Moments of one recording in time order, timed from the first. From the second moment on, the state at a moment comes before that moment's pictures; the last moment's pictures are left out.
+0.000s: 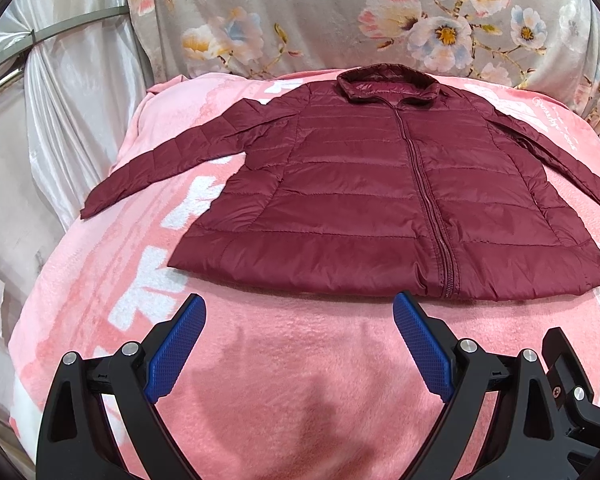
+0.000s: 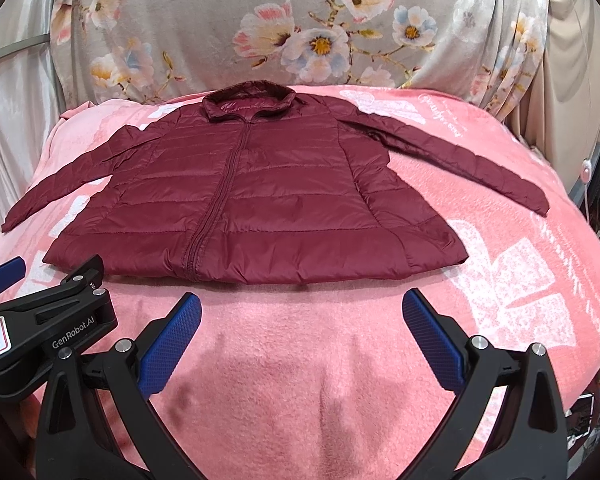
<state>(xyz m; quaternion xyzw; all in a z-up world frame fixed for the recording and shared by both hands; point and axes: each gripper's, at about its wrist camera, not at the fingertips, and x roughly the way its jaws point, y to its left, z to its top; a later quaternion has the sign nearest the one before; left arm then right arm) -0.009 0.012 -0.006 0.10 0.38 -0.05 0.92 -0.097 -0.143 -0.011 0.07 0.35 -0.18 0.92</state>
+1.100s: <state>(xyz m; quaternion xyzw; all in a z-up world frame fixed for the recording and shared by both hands) 0.159 0.022 -0.027 0.06 0.42 0.01 0.91 -0.050 -0.601 -0.067 0.41 0.22 -0.43 0.77</state>
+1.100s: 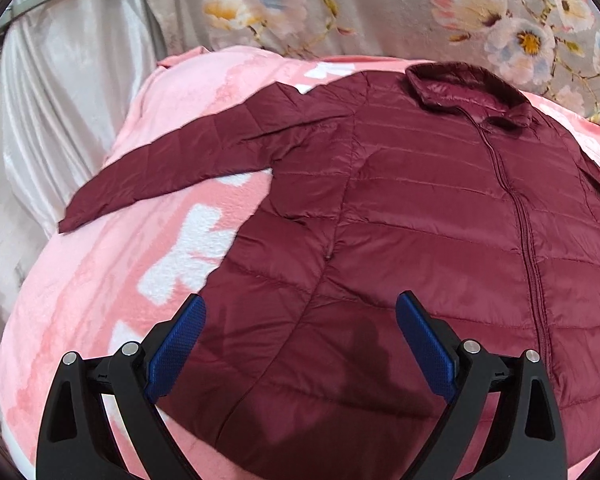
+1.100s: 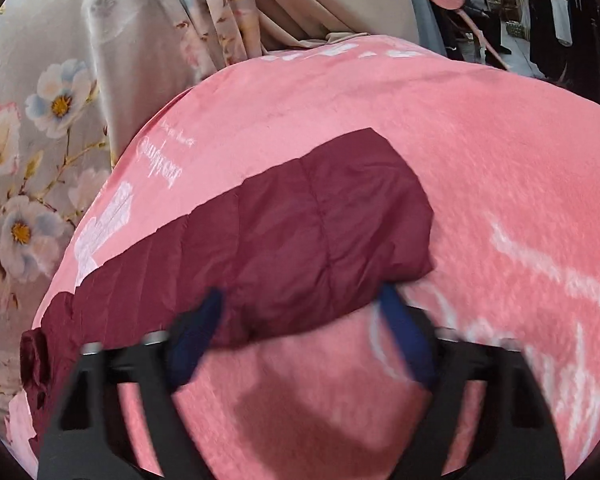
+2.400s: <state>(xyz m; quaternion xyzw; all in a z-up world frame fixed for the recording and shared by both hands) 0.240 0.039 -0.014 -0.09 0.45 -0.08 0.88 0.206 -0.186 0.006 0.11 0.31 0.06 0.94</state>
